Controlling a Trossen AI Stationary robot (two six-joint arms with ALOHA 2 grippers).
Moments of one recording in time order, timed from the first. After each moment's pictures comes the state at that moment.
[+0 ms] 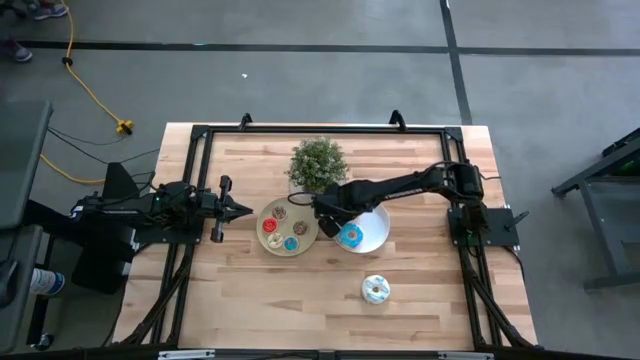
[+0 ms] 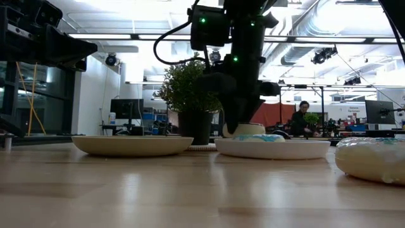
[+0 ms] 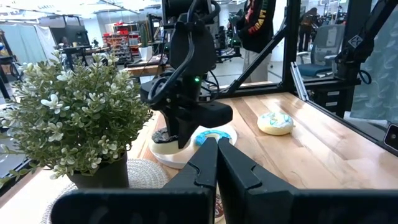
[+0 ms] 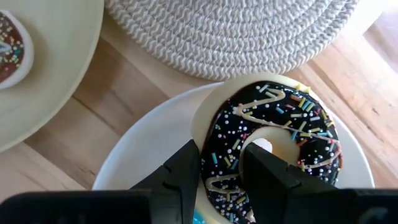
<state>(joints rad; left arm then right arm) 0.01 0.01 0.04 0.00 0.07 0.10 0.00 2.02 1.49 -0.90 0.26 0.83</state>
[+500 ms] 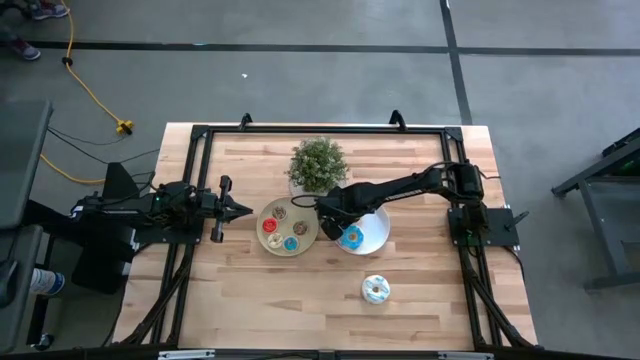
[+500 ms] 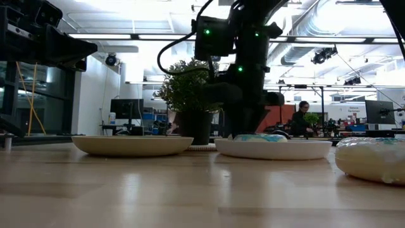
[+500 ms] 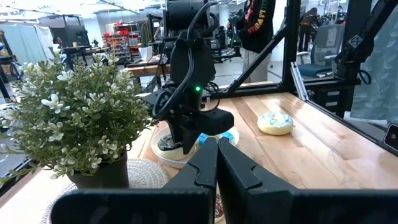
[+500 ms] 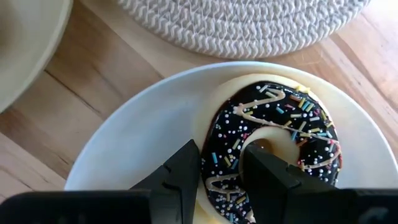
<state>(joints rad) 0.01 0.01 0.04 0.00 0.07 0.10 0.00 2.02 1.42 -0.83 0.20 0.83</state>
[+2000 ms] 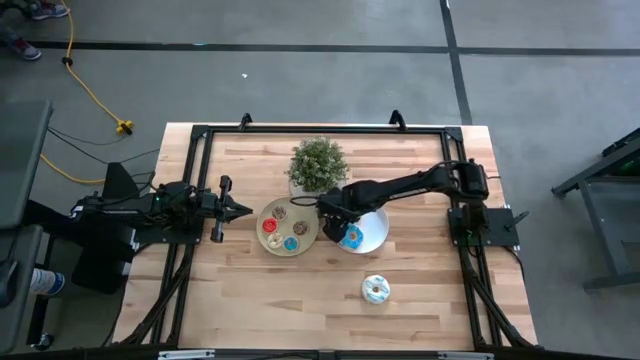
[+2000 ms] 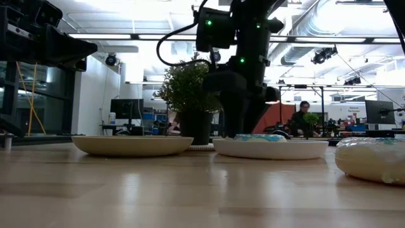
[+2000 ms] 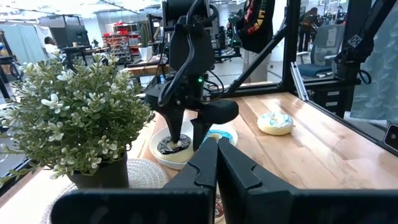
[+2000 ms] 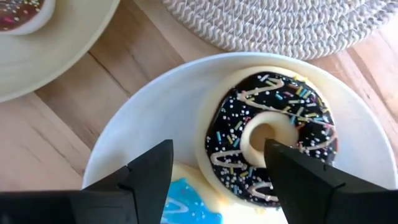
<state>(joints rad) 0.01 0.01 0.04 0.00 0.07 0.10 0.00 1.98 1.42 -0.83 0.15 0.71</state>
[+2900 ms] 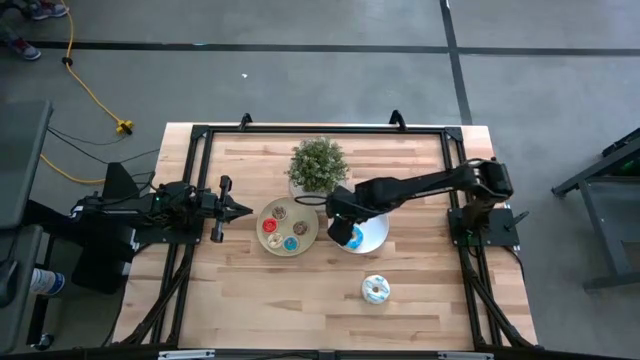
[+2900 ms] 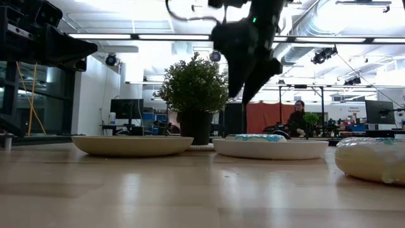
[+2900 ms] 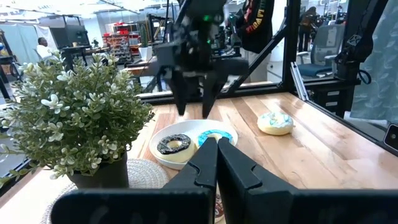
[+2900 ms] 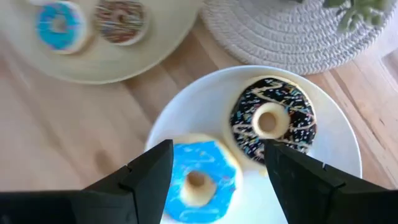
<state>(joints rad) 0.01 0.01 0.04 0.00 0.07 0.10 0.05 1.81 1.42 -0.85 0.14 0.67</state>
